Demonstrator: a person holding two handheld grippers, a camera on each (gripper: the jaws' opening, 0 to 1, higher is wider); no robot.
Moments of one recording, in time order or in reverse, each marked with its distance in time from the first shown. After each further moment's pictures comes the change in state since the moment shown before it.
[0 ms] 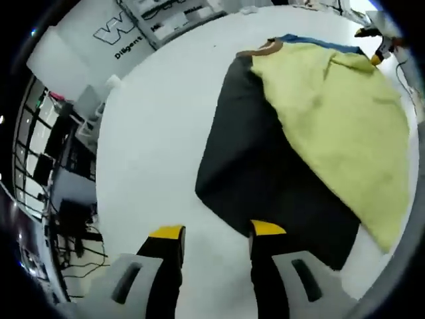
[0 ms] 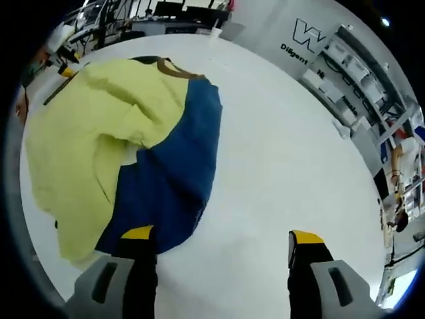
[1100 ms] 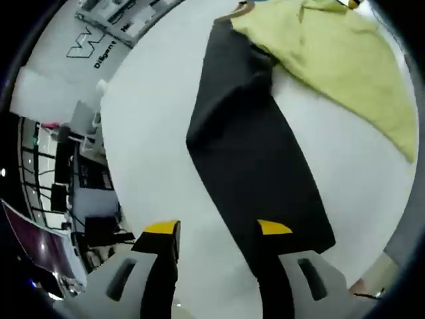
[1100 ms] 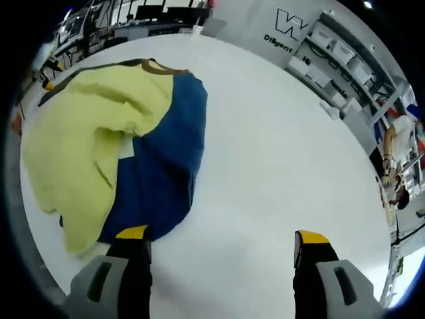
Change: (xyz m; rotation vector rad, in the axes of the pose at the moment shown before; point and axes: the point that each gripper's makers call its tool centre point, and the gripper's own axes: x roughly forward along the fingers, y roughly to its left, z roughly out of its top) left arm -0.020 0.033 -0.044 0.231 0.129 0.099; right arm -0.012 -0.007 -0.029 0.095 0.025 -0.014
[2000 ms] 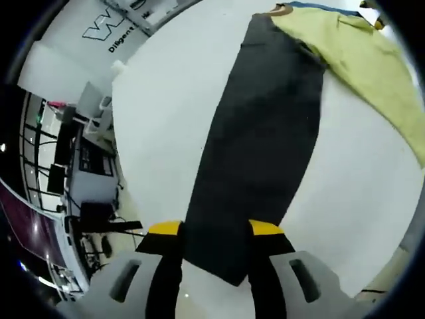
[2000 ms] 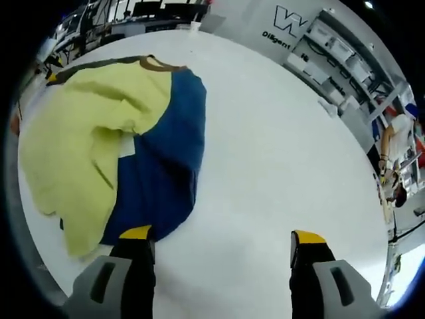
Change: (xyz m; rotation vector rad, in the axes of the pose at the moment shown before) left arm 0.010 0.052 -0.035 0.021 0.086 0.044; right arm -0.002 0.005 0.001 0.005 0.027 -0.017
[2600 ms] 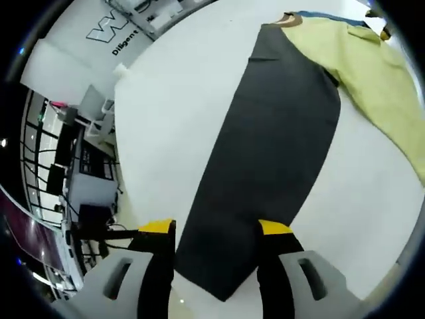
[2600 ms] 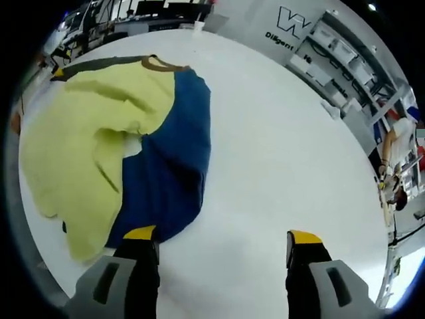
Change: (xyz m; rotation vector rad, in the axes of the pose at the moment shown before) left arm 0.005 0.001 0.032 -0.044 -0.053 -0.005; right arm 0.000 0.007 0.004 -0.007 -0.004 0.011
